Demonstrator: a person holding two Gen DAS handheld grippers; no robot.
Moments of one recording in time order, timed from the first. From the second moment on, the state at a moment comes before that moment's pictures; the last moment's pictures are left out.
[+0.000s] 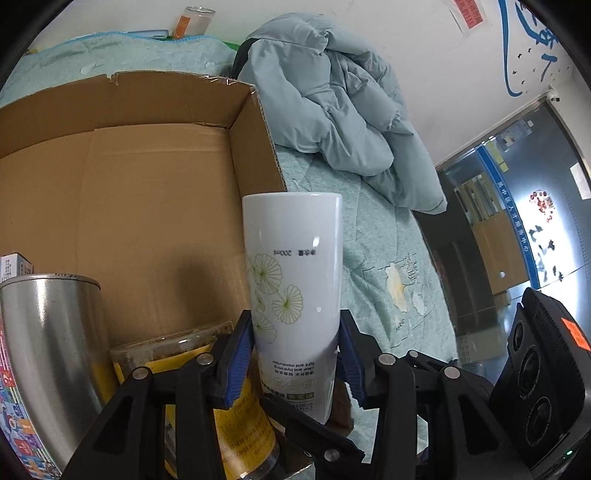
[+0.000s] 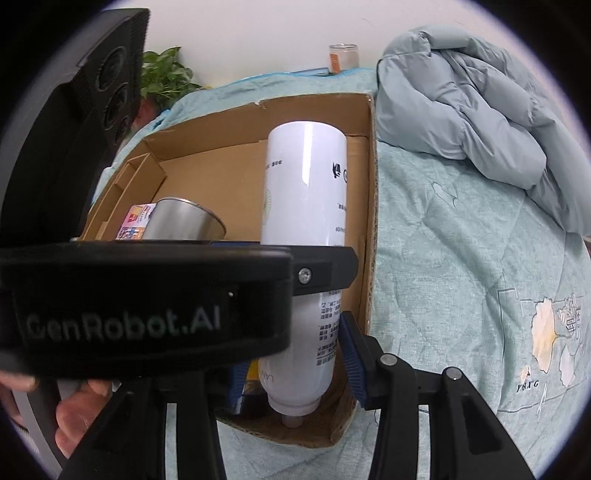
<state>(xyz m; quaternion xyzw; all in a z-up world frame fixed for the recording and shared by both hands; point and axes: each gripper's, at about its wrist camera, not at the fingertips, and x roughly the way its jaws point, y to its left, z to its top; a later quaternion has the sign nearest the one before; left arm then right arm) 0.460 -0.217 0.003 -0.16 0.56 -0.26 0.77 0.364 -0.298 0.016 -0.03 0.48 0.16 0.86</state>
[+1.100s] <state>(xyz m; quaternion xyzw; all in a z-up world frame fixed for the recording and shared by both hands) 0.186 0.070 0.098 -0.08 0.36 0.01 0.93 0.192 -0.251 0.019 0.00 0.35 0.21 0.91</state>
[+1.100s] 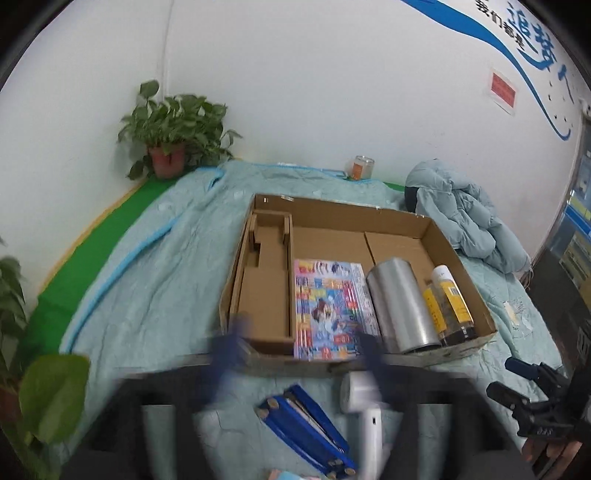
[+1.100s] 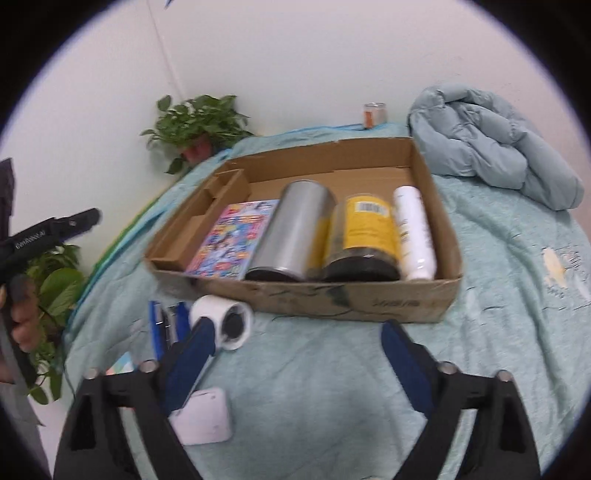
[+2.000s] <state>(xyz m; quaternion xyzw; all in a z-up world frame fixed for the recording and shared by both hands) 0.107 0.088 -0.092 -0.28 0.52 -0.11 0.80 0.089 -0.099 -0.074 -0.14 0.42 0.45 0.78</state>
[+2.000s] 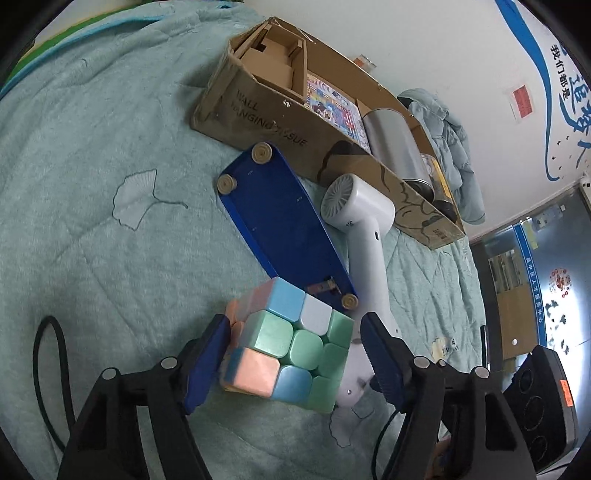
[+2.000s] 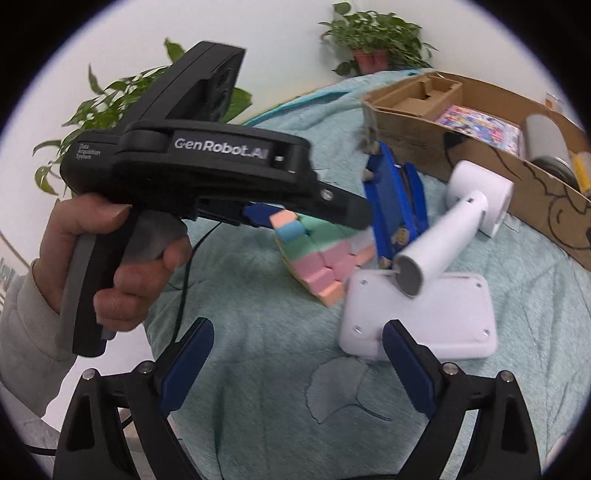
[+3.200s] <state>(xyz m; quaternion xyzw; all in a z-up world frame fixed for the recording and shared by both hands) 0.073 0.118 -0.102 -0.37 0.54 -0.09 0.75 0.098 -0.081 -0.094 -0.14 0.45 0.42 0.78</state>
